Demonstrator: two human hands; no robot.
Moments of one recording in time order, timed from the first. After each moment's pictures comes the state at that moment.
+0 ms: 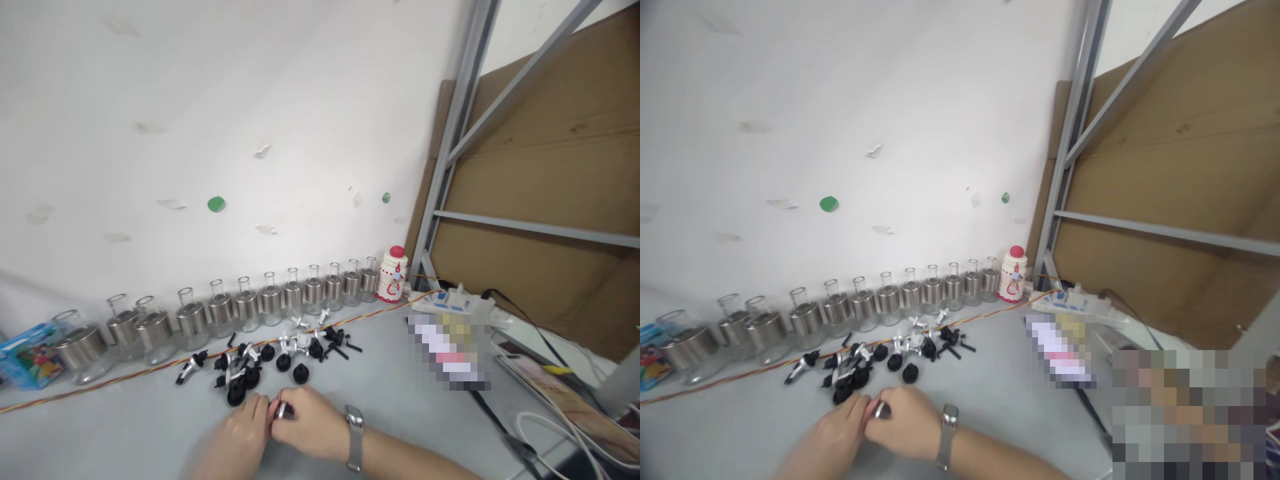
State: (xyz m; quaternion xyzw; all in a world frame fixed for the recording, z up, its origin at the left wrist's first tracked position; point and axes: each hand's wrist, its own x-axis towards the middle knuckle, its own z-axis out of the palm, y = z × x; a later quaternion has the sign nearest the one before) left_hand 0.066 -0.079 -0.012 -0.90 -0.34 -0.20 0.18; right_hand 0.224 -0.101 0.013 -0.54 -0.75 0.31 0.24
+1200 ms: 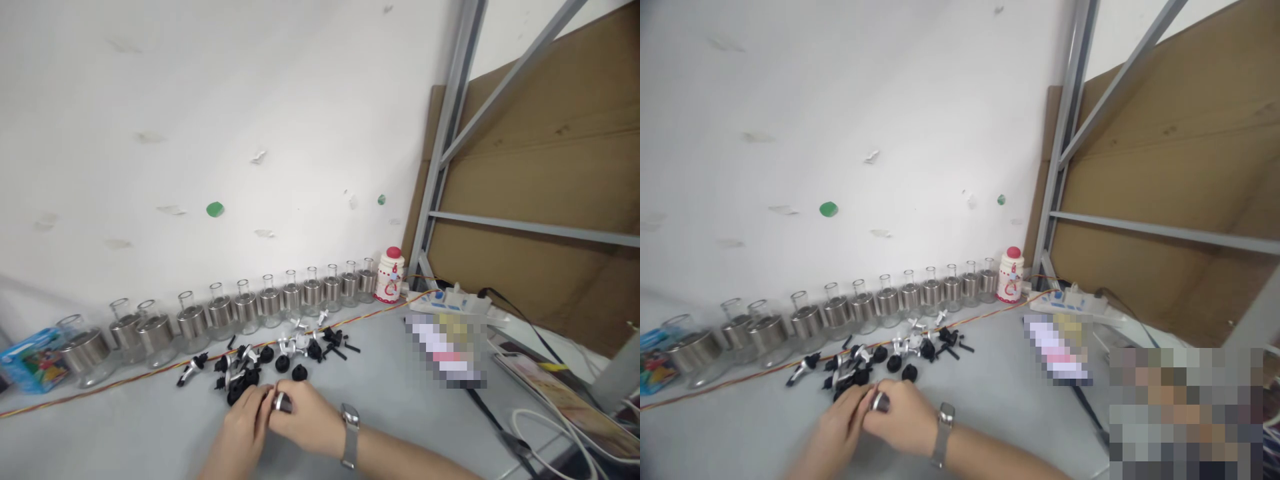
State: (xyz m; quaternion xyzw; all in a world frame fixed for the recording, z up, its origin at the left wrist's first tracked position) left_hand 0.072 -0.073 -0.011 -0.84 -0.40 -0.37 -0.03; right_hand 0.219 -0.098 0.012 -0.52 -0.72 0.32 0.32
